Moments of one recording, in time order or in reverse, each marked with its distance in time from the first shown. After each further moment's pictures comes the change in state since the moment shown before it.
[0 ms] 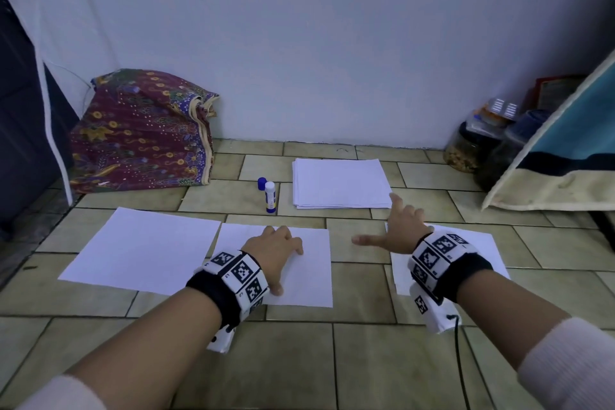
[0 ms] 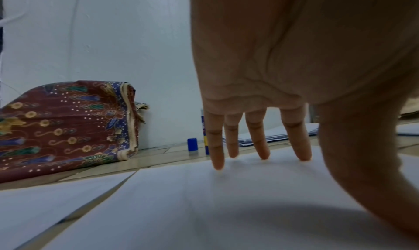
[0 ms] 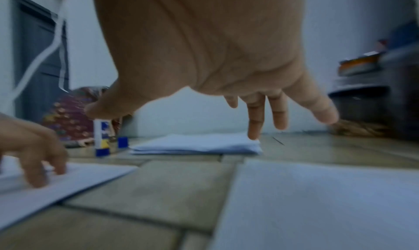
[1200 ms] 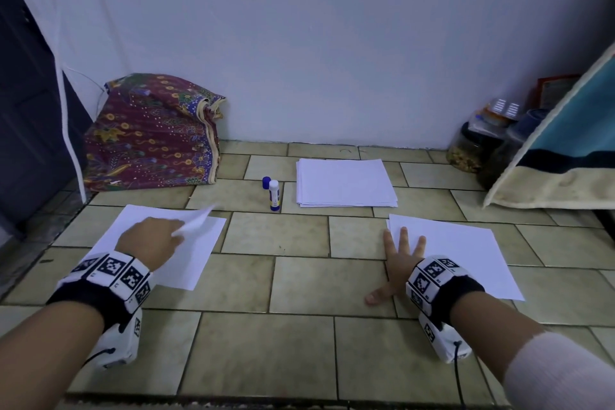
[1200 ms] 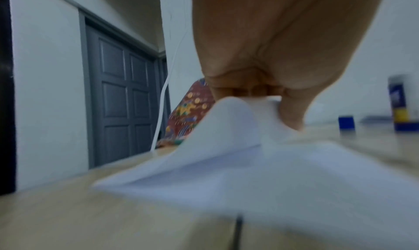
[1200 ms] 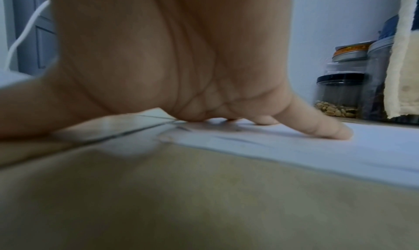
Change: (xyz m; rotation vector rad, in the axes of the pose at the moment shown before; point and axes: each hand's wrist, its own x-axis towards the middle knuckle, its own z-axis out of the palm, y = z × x) left_hand -0.068 -0.148 0.029 -0.054 0.308 -0.535; right_hand -0.016 0.028 0.051 -0.274 -0.379 0.026
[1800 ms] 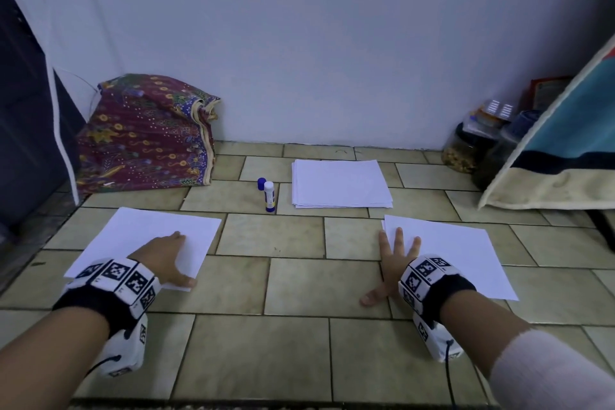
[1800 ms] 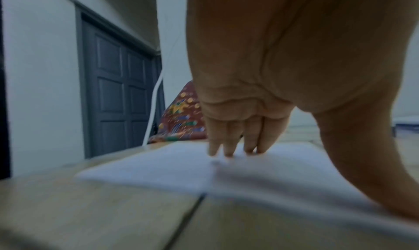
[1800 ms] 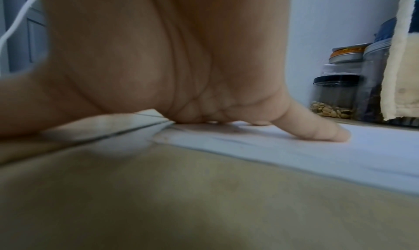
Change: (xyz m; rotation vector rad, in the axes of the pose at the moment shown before) left_hand -0.006 0.022 0.011 -0.037 -0.262 -0.007; right_hand 0.010 0.002 0.004 0.014 0.019 -0.001
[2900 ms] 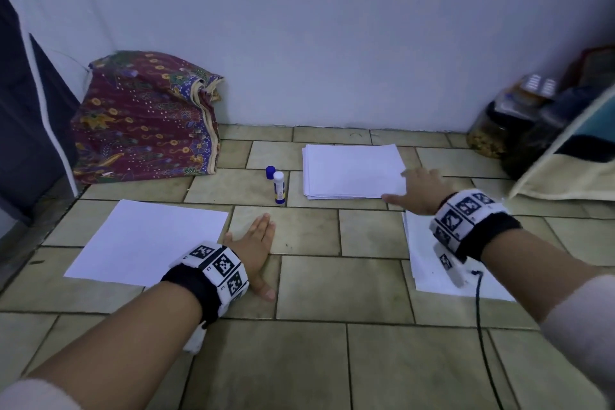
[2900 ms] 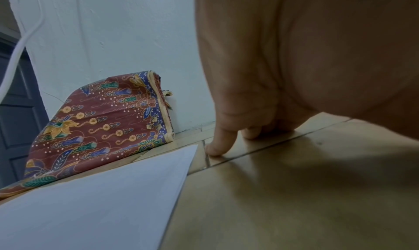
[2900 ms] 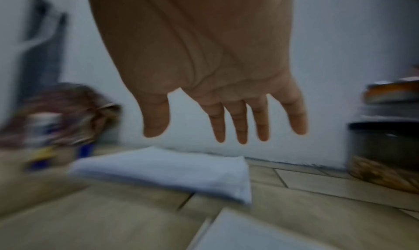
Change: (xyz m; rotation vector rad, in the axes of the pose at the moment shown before) left_hand 0.011 0.106 0.001 0.243 -0.250 0.320; right_hand 0.042 -0.006 -0.106 -0.014 0.353 -0.055
